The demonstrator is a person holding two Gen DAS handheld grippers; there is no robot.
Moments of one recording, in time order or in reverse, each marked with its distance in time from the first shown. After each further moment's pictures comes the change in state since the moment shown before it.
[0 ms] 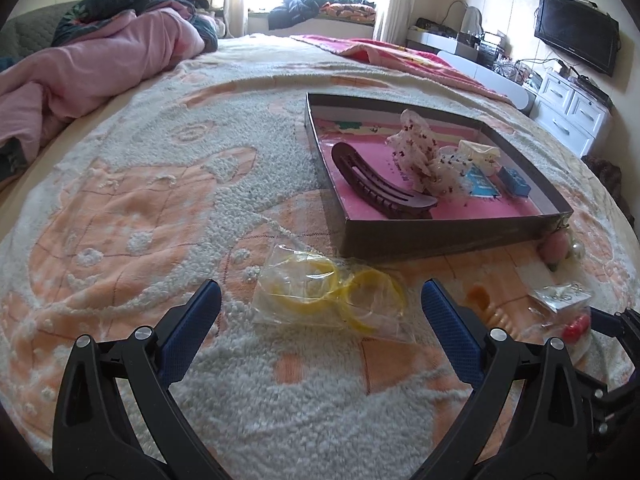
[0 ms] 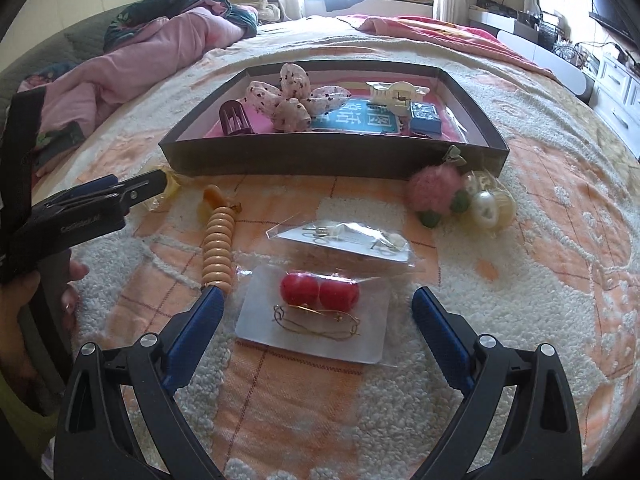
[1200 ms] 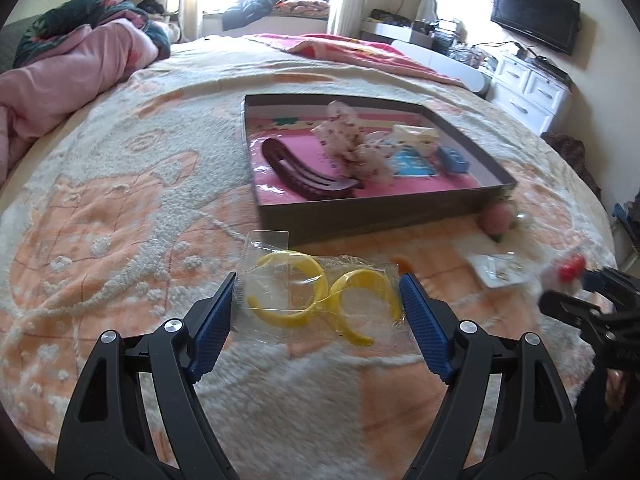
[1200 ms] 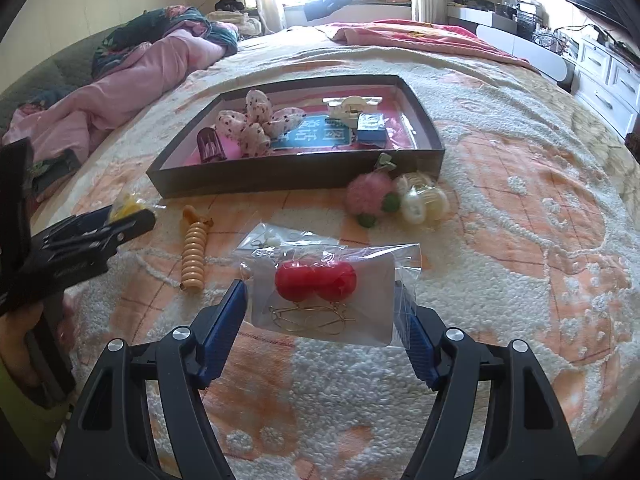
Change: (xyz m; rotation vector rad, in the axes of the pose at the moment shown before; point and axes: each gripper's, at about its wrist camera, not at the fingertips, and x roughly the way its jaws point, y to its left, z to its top) left arm -0.027 -0.036 -0.007 0.095 0.008 -0.138; right arm -0.037 -0.039 -0.004 0.081 -0.036 0.000
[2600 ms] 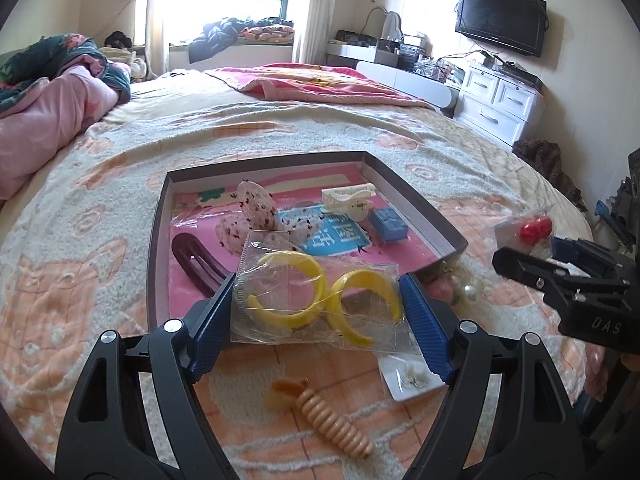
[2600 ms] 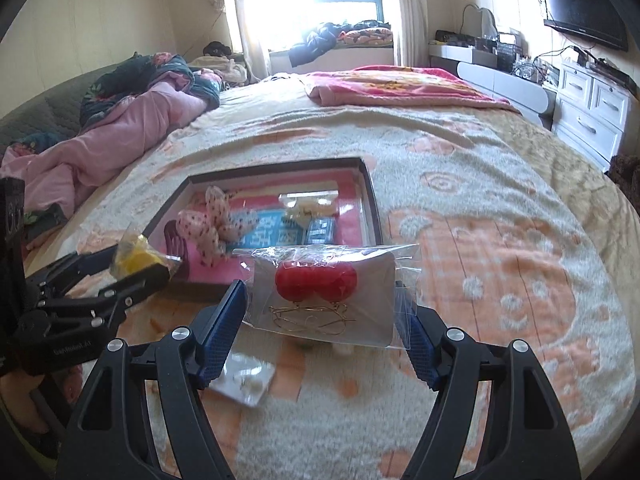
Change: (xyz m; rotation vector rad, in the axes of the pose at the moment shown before) left arm 0.018 -0.065 0.063 0.073 -0.088 -0.064; right arm -0.013 -0.043 0.073 0.020 -0.174 -0.042
